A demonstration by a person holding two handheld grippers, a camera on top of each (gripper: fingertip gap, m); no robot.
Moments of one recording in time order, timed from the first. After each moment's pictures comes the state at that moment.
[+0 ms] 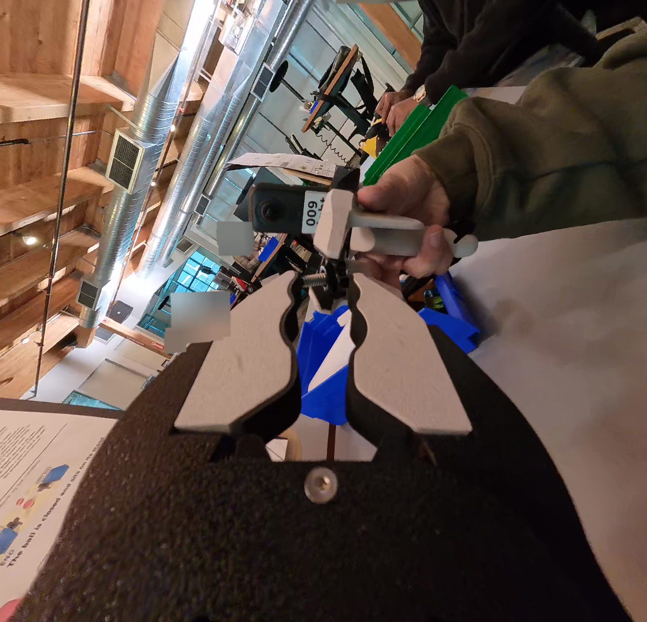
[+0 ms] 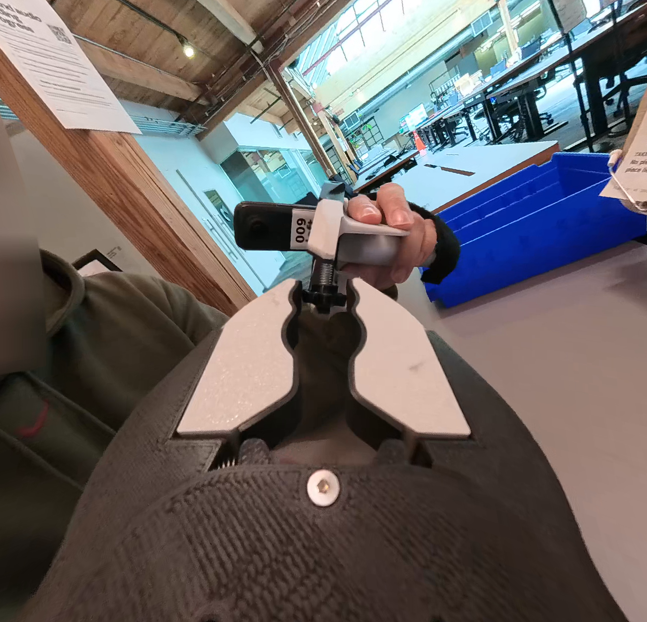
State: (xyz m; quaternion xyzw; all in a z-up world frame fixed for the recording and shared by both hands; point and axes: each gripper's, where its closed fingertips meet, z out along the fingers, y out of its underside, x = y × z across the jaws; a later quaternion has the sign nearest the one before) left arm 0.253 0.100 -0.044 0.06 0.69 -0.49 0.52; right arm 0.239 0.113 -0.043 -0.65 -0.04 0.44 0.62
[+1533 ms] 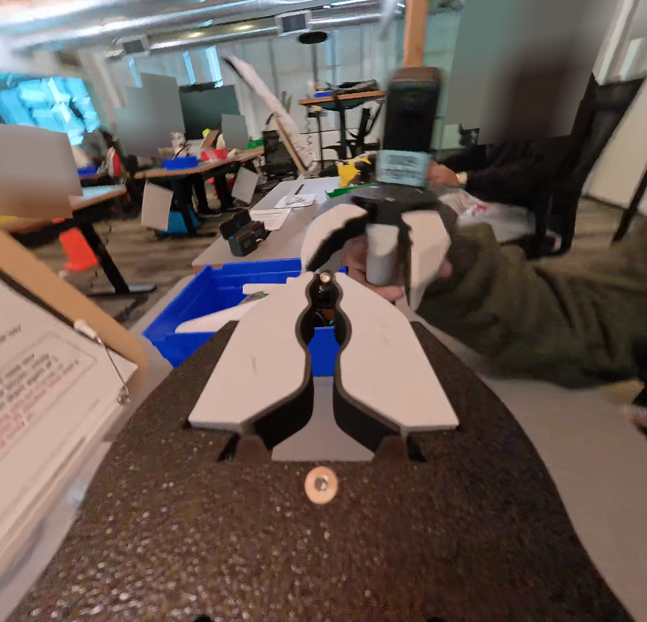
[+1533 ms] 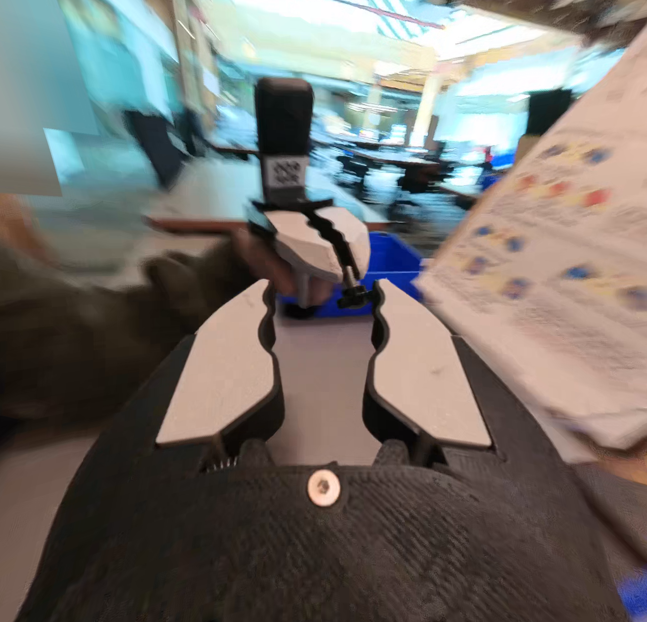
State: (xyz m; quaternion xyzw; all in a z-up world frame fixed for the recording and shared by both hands) left arm 0.261 0.136 -0.041 -0.21 0.67 -0.66 0.27; right arm 0.245 0.134 -0.041 -0.68 -0.15 0.10 0.71
